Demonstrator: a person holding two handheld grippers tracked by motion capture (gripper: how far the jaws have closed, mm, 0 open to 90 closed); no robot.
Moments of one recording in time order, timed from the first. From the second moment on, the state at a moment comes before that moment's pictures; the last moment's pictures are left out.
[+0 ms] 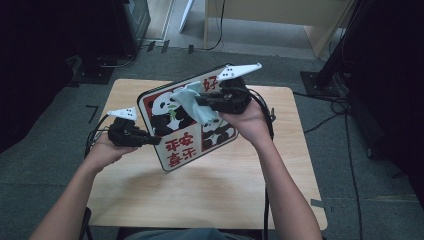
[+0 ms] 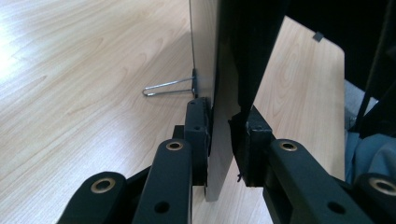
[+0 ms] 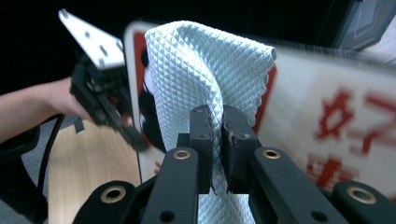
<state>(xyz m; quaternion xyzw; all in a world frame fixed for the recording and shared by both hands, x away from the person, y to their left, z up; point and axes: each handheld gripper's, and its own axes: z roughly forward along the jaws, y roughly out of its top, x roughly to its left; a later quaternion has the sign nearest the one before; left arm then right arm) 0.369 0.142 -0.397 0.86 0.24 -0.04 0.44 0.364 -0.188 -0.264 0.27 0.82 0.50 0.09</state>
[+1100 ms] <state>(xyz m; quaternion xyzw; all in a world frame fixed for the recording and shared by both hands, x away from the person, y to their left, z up) 0.367 0.143 -0.397 0.86 0.24 -0.02 0.45 0.398 -0.045 -0.213 0.19 0.88 0.42 0.12</state>
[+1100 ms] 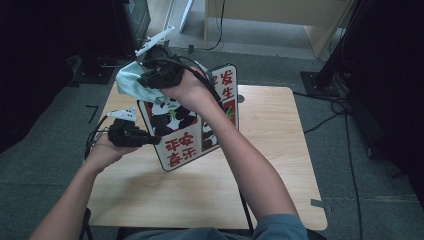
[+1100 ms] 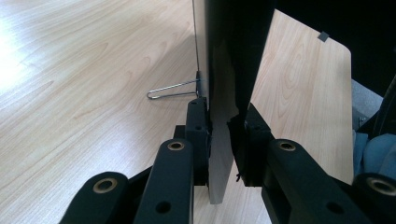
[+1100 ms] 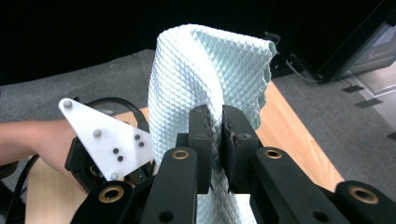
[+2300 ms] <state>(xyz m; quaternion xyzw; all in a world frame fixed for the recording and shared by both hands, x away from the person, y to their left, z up) 0.368 0.143 -0.397 0.86 0.25 -0.04 0.45 0.423 -0.065 -0.235 0.19 0.87 0.46 0.04</state>
